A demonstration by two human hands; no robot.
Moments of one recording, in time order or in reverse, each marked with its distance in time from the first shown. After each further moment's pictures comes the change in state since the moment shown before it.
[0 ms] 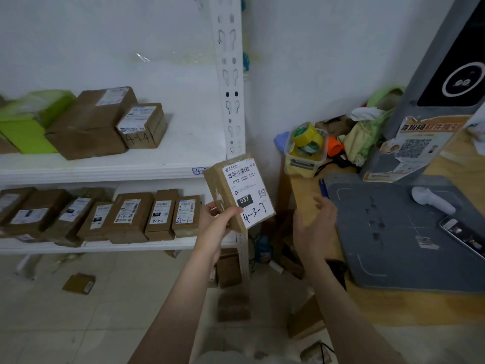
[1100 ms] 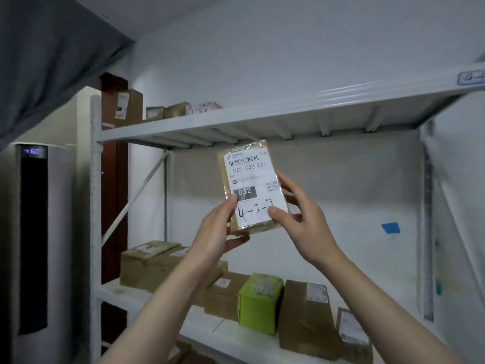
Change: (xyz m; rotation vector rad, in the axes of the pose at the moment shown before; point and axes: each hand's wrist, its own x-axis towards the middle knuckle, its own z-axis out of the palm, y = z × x) left_hand -0.160 0.428 -0.384 0.069 0.177 0.855; right_hand -0.155 -0.640 0.084 0.888 -0.657 -0.999
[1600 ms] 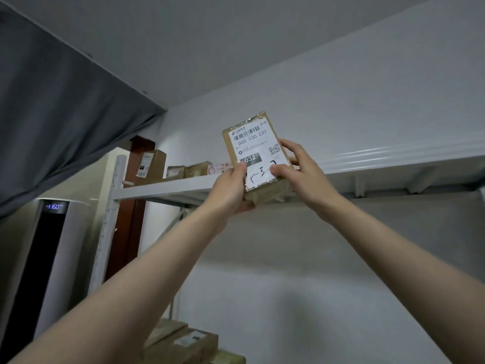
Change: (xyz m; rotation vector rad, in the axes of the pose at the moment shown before) left_hand 0.179 0.115 -0.025 0.142 0.089 0.304; right_hand 0.231 -0.016 0.025 -0.089 0.023 -0.100
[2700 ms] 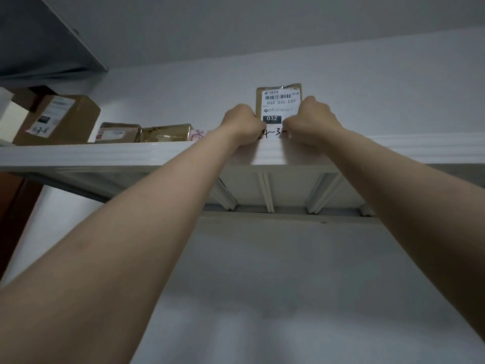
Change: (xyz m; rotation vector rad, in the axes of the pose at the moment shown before) left_hand 0.344 -0.110 -0.027 0.408 -0.055 0.394; right_hand 0.236 0.118 0.111 -0.971 0.329 0.140
